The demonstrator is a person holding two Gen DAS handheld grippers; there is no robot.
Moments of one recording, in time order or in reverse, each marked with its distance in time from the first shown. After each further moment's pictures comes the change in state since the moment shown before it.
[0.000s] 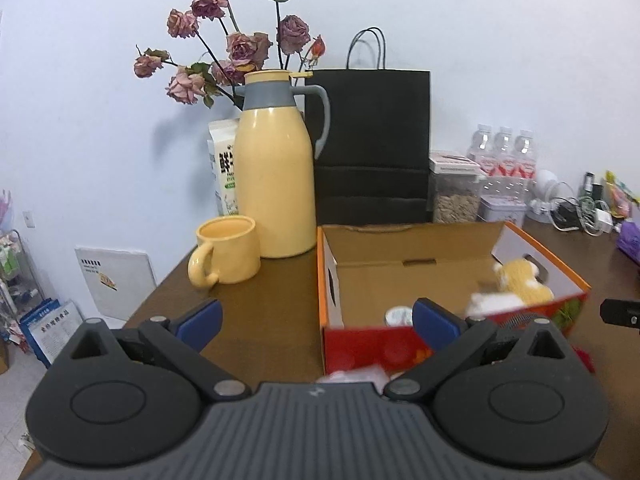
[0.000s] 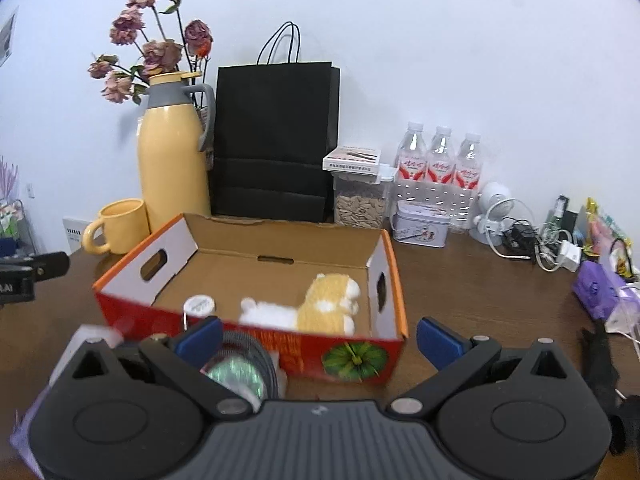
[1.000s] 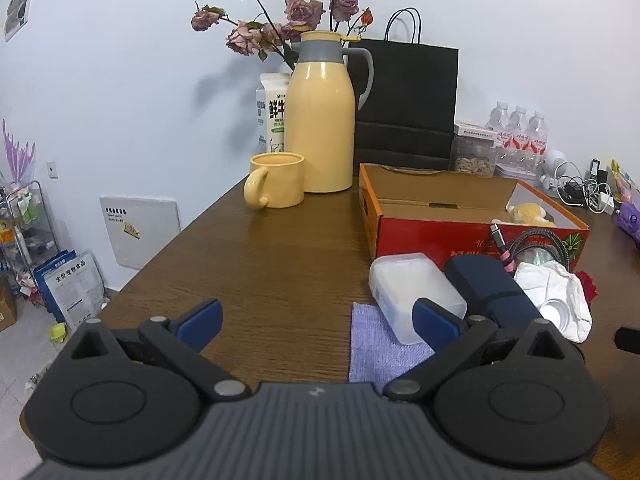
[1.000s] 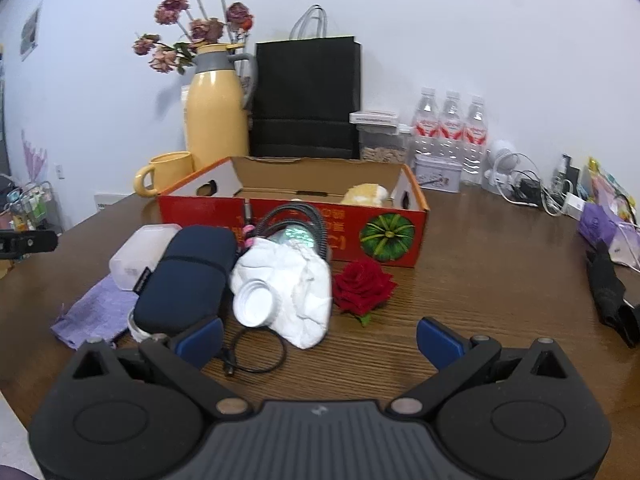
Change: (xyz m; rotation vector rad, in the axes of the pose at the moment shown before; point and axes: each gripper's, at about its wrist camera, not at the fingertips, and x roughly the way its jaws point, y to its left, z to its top) left arm -0.055 0.046 -0.081 -0.077 0.060 0.036; right arm -0.053 0.026 -0.097 -0.011 -0.002 0.101
